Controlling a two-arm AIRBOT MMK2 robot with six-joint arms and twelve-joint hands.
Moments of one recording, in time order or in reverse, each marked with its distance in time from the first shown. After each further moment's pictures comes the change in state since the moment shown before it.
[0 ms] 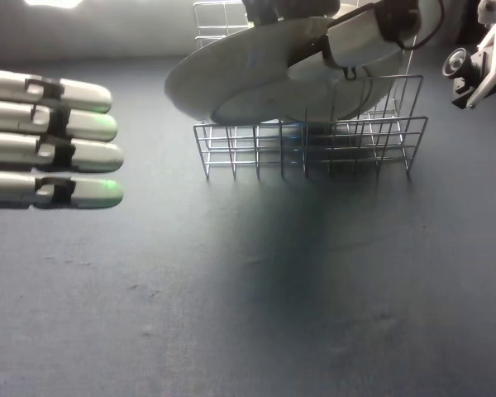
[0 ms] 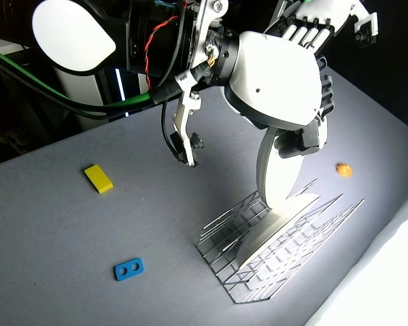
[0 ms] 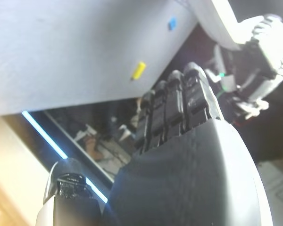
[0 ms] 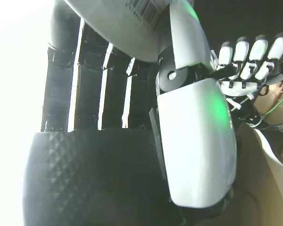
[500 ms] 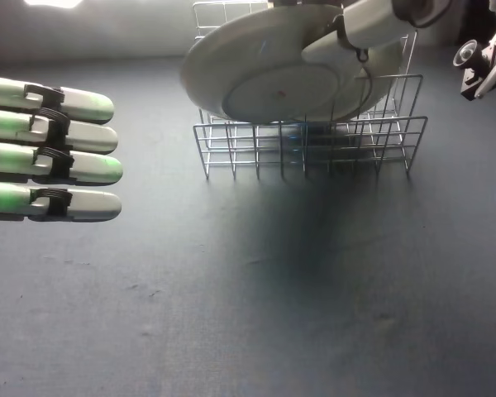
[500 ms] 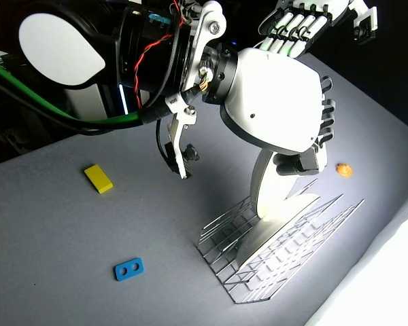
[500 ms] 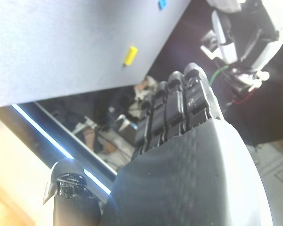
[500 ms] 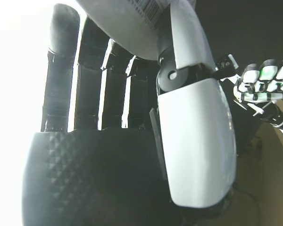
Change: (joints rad) left arm -0.041 0.010 -0.007 -0.004 -0.045 -0.004; right arm -0.007 -0.019 0.067 0.064 -0.014 -0.007
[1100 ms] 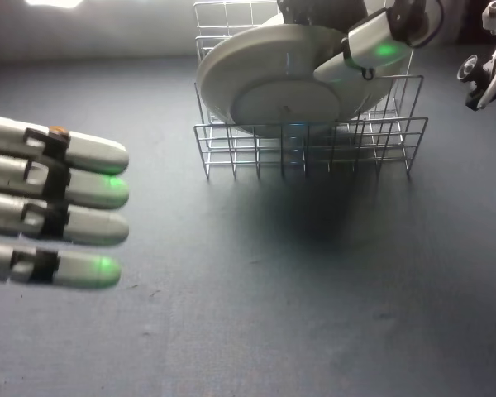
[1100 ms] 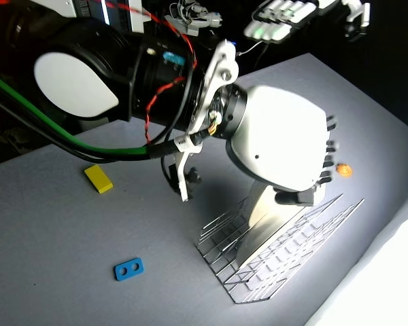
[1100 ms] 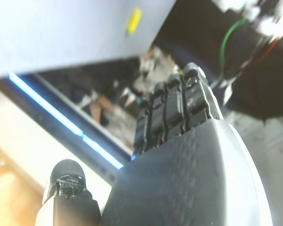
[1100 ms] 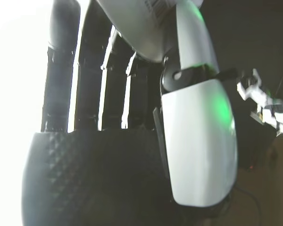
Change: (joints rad) left arm 0.007 0.004 -0.015 -0.010 -0.107 -0.018; right arm -0.049 -0.040 0.081 0.007 -0.006 -0.031
